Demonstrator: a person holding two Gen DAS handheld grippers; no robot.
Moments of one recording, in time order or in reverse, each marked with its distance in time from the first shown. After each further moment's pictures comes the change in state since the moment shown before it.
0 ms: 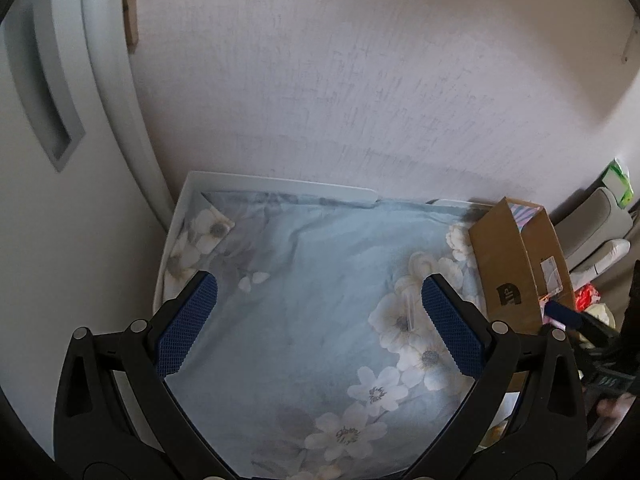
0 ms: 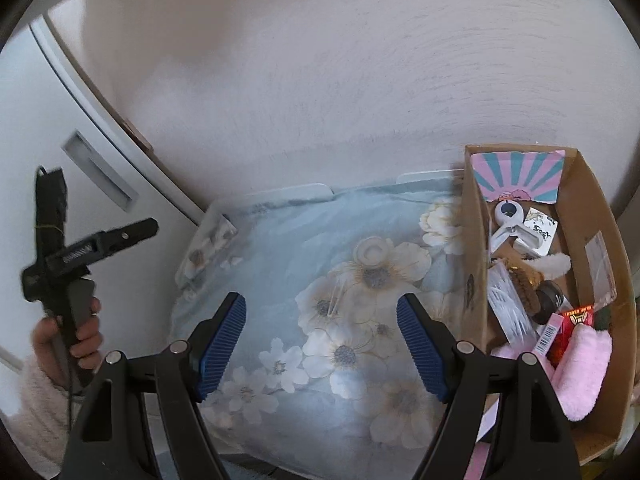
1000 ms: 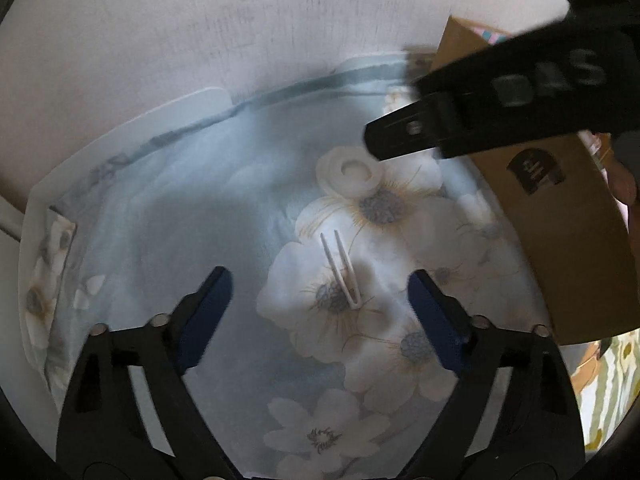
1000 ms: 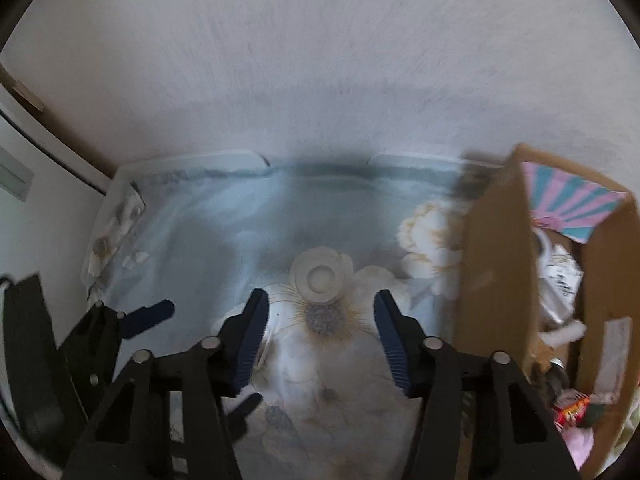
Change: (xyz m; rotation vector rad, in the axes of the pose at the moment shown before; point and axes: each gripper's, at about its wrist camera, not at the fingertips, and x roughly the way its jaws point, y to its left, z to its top) left arm 0.146 -0.125 -0.081 0.400 0.176 -0.023; right arm 0.143 -0.029 0.062 -0.045 0.299 -0.162
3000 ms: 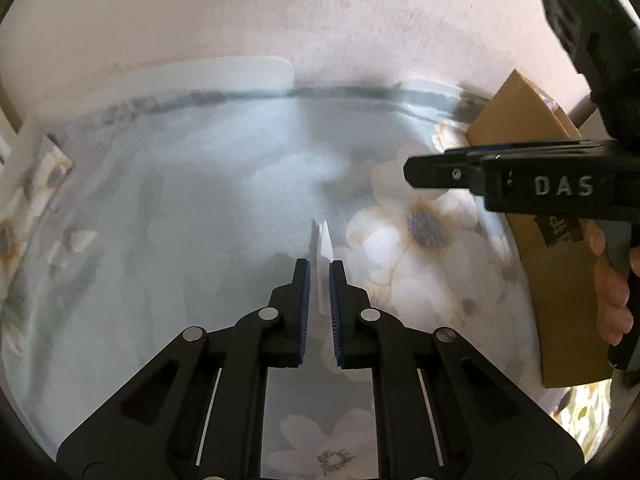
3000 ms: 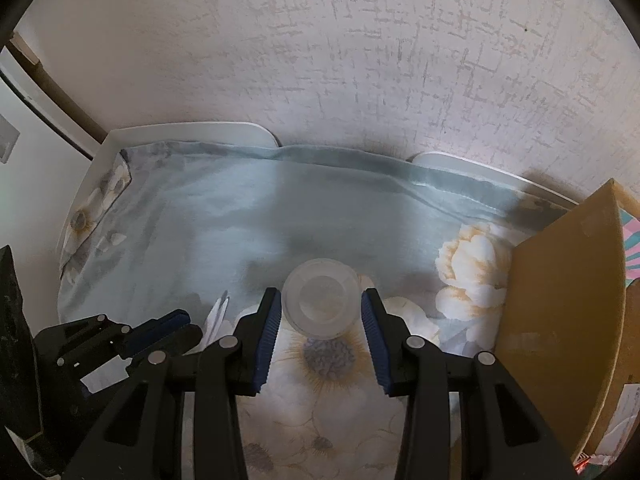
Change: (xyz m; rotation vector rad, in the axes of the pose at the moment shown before) left arm -0.014 0.044 -0.027 -0.251 -0.044 -0.085; right arm 0.036 0.015 -0.008 -0.123 -0.003 -0.006
